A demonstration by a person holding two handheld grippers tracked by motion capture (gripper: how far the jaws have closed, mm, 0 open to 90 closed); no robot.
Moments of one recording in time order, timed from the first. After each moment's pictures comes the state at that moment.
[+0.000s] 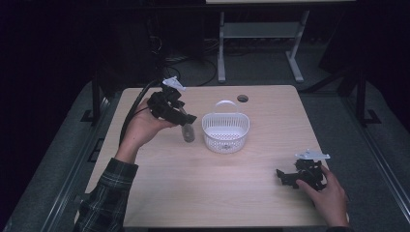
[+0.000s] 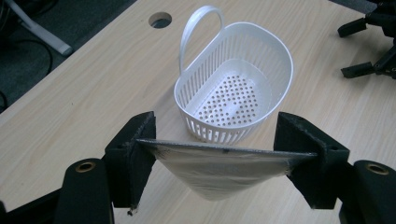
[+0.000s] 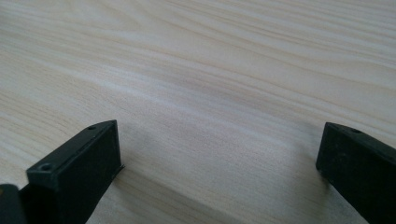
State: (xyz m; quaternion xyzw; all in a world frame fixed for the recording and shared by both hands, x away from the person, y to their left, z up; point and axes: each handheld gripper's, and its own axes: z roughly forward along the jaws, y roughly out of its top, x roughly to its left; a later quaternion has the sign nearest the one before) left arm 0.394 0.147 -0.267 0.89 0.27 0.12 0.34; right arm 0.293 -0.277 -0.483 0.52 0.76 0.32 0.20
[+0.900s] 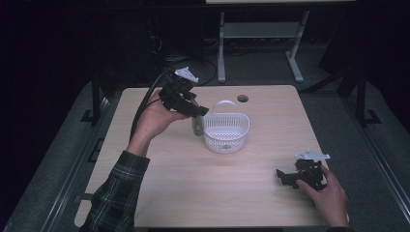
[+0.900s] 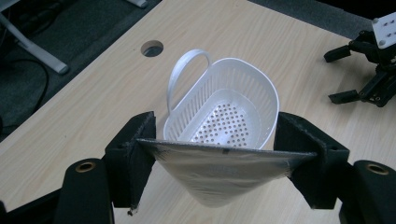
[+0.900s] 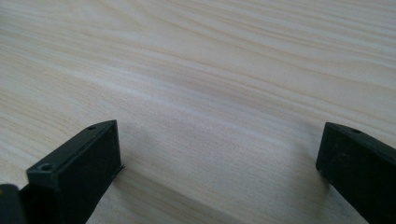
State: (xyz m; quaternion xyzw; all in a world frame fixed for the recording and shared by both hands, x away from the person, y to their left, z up) left arm 0.403 0.116 -0.251 0.89 0.25 0.12 0.36; right arm 0.293 -0.277 -0.483 0.52 0.76 0.32 0.20
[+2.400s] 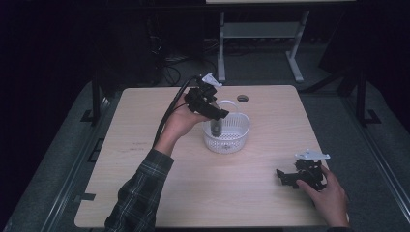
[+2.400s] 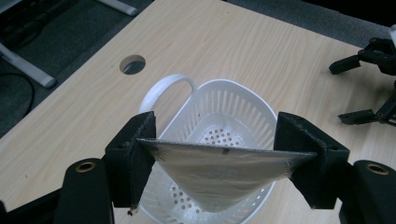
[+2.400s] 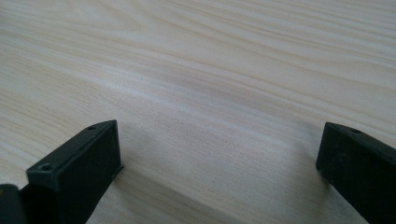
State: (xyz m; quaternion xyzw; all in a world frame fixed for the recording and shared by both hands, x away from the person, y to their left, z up) left arm 0.423 0.064 -0.290 0.89 0.24 0.12 0.36; right arm 0.293 -0.277 -0.483 0.52 0.76 0.32 0.20
